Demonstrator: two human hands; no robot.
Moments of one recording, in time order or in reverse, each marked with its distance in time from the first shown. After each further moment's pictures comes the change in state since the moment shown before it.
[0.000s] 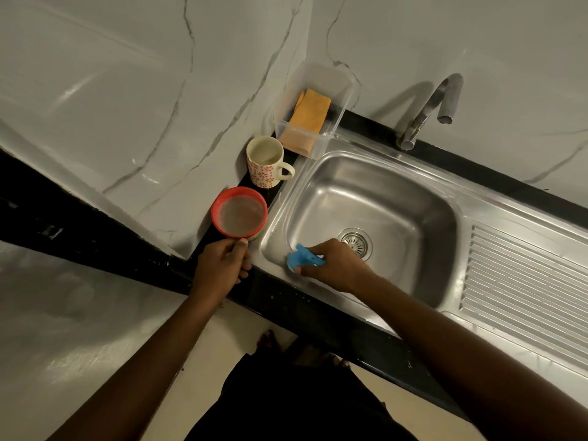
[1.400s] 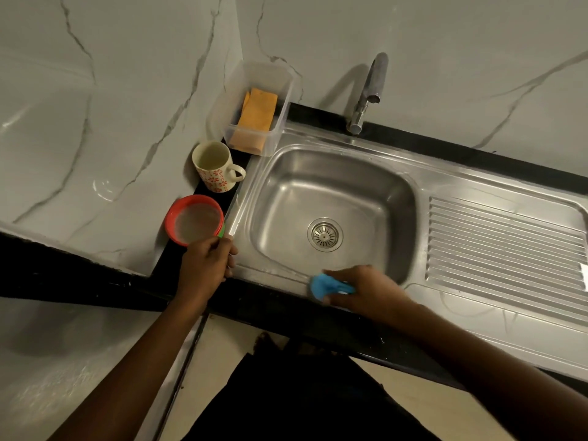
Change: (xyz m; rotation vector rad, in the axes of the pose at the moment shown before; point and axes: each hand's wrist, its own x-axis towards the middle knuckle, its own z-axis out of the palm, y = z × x) left_hand -0.005 0.026 0.040 0.034 -0.068 0.095; right_hand -0.113 0.086 -0.027 -0.055 -0.029 0.046
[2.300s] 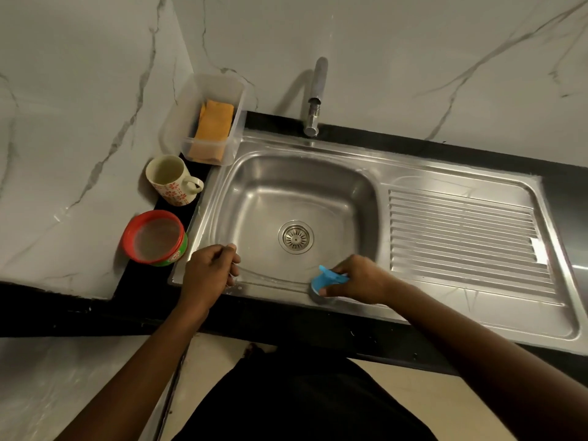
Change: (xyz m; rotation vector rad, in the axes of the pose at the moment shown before) left_hand -0.009 0.017 0.065 0.008 -0.100 0.041; right_hand -0.005 0.061 -0.014 0.183 0.044 0.143
